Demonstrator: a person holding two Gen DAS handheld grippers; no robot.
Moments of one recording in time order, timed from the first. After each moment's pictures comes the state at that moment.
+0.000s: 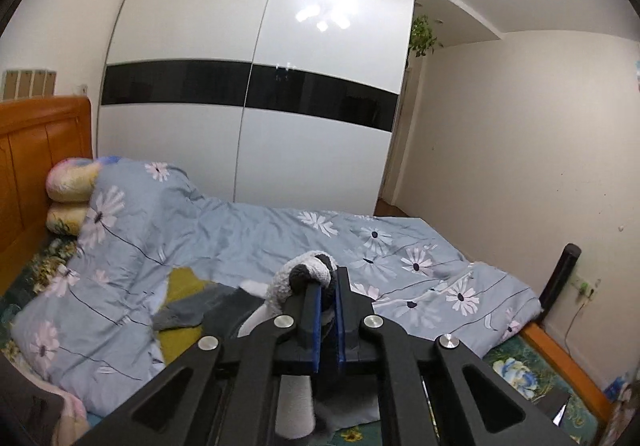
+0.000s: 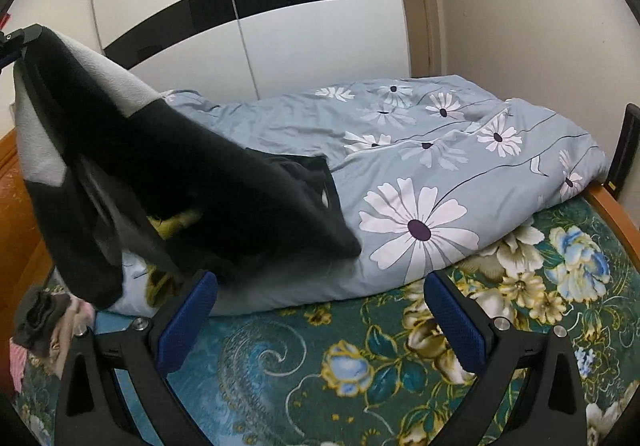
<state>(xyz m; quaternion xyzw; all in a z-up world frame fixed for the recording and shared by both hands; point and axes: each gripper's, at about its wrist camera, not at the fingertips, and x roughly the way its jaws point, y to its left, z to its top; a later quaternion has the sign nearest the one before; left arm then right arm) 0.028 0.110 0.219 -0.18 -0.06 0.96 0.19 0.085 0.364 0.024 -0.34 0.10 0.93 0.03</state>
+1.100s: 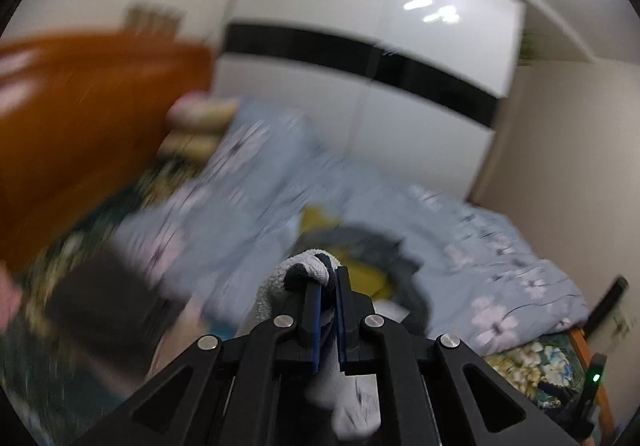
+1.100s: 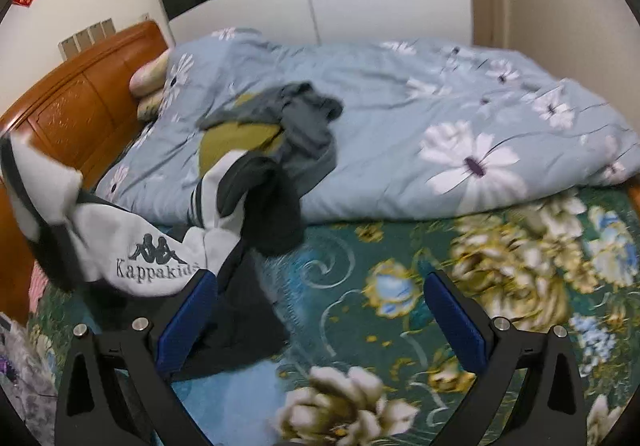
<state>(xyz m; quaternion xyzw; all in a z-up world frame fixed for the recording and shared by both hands) 0.152 -0.121 0.115 -0.27 -0.15 0.95 0.00 0.128 0.318 -0.026 -0.42 0.08 0.90 -0.10</state>
